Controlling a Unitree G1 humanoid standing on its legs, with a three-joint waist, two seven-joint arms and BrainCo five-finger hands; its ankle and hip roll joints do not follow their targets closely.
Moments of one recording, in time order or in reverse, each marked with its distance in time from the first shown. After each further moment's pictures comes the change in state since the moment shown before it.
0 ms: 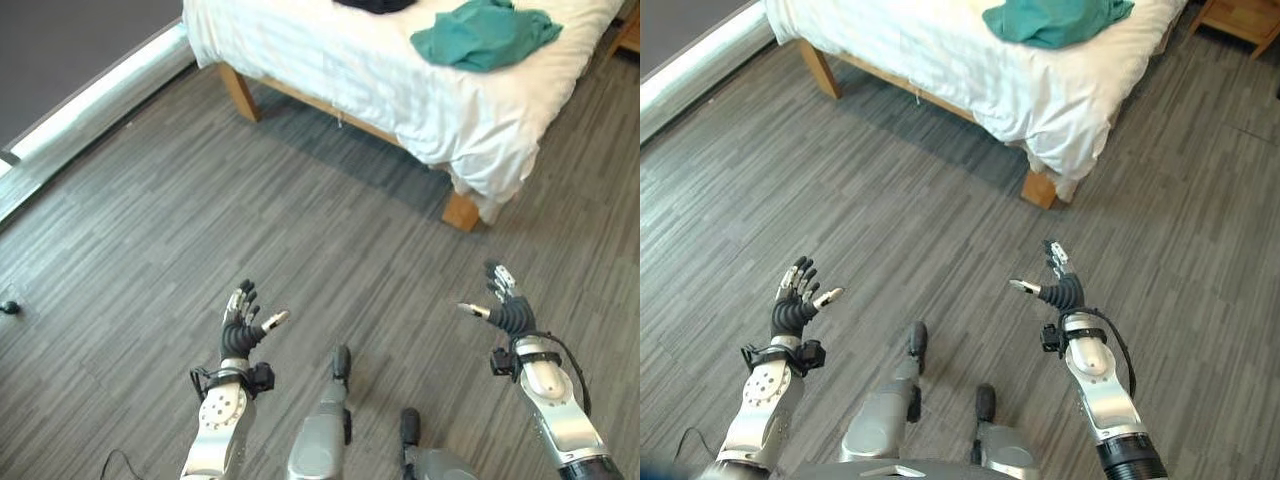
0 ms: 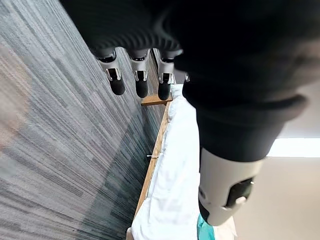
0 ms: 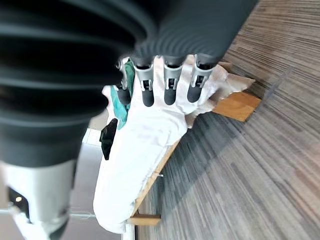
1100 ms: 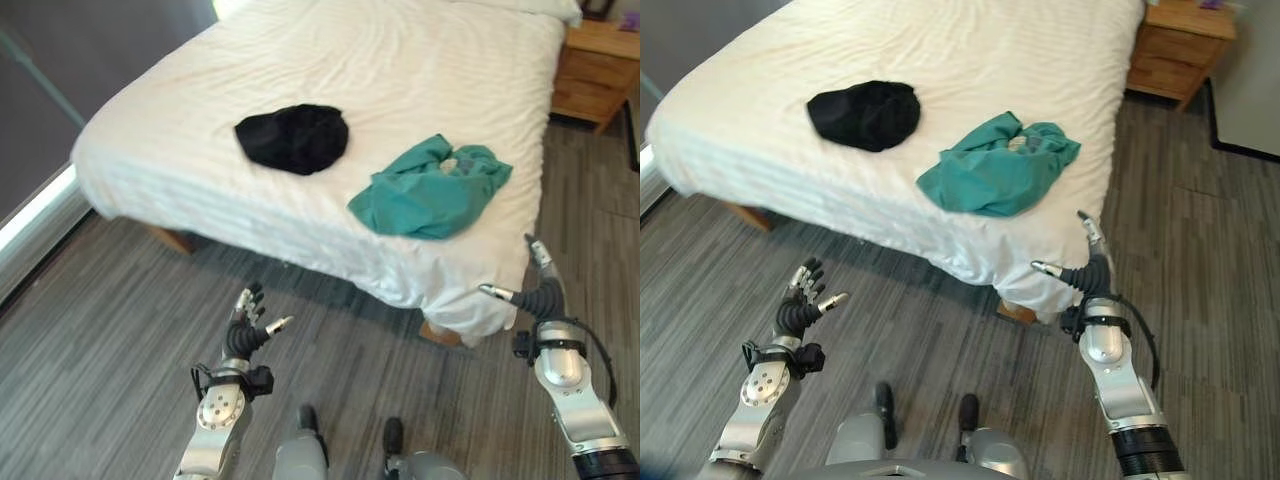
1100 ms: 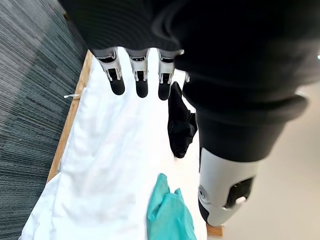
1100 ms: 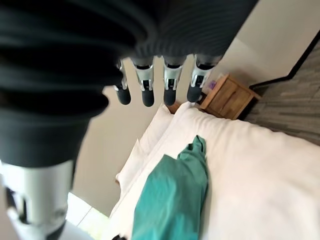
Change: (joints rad) left arm 0.009 0.048 -0.048 0.035 0.001 -0.006 -0.008; right arm -0.073 -0.089 -0.097 -0.050 -0.351 0.059 -0.253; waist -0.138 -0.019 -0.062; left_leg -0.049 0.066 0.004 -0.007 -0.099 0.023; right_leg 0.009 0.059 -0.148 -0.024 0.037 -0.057
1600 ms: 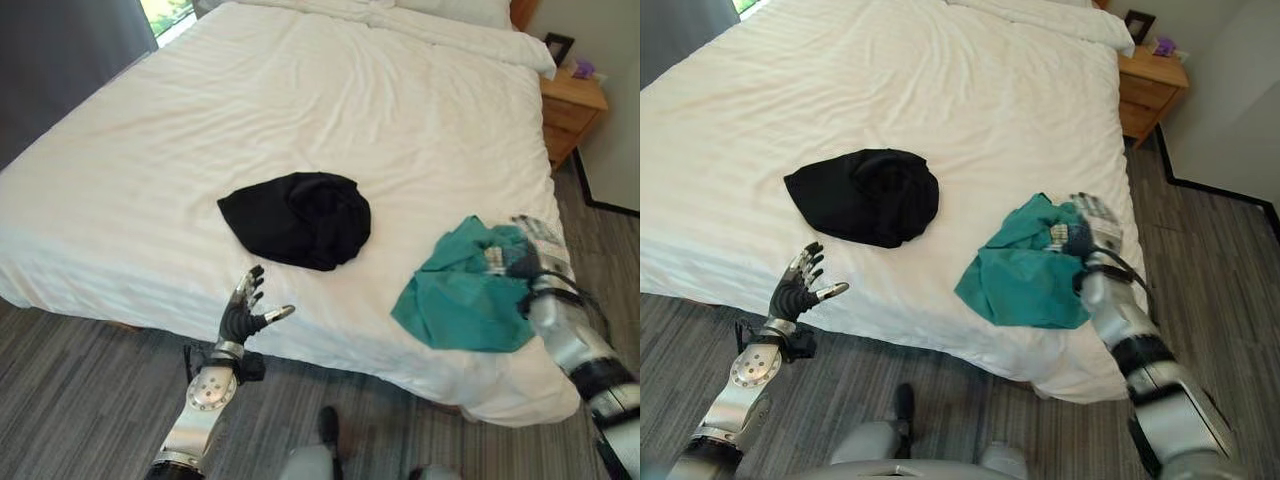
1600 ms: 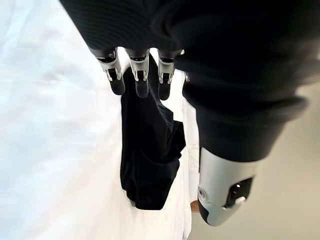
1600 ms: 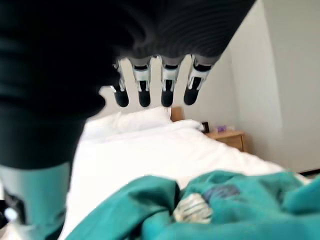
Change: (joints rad) left arm -0.064 0.160 -0.077 0.016 -0.040 -0.007 -0.026; right arm -0.523 -0.091 0.363 0.762 -0.178 0.128 -0.005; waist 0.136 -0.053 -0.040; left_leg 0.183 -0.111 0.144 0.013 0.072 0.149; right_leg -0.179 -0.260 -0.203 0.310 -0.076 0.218
